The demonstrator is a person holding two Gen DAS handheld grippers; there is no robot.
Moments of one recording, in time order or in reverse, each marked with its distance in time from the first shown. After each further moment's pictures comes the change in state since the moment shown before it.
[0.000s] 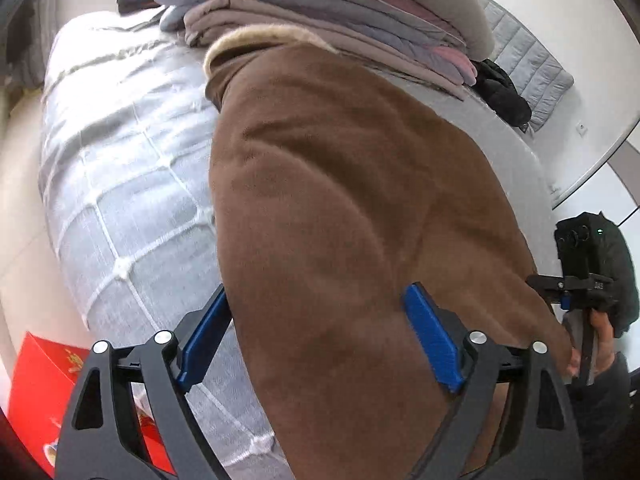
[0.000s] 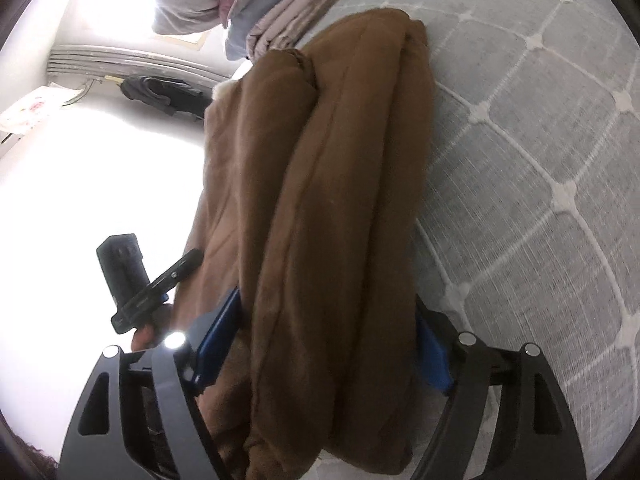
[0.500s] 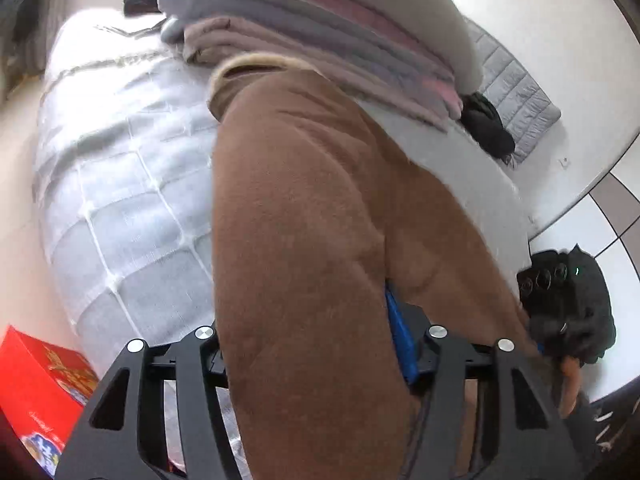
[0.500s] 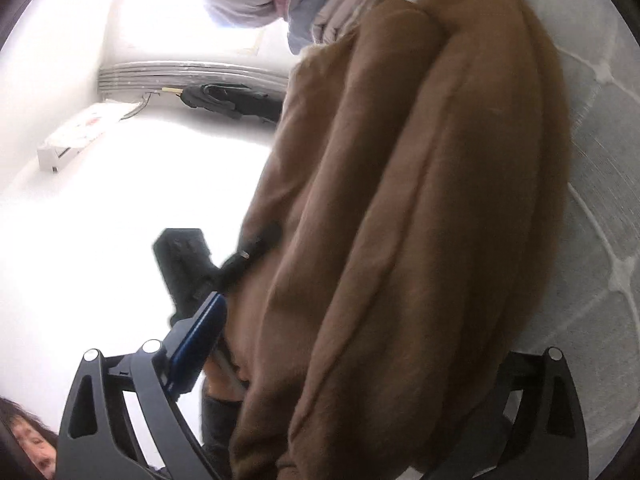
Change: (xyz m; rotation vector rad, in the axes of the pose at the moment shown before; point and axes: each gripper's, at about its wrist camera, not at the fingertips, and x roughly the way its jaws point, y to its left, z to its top) left arm -0.020 -0.002 0.010 -0.057 -0.092 -0.065; right arm 0.030 0.037 -0.019 0.018 0.007 0.271
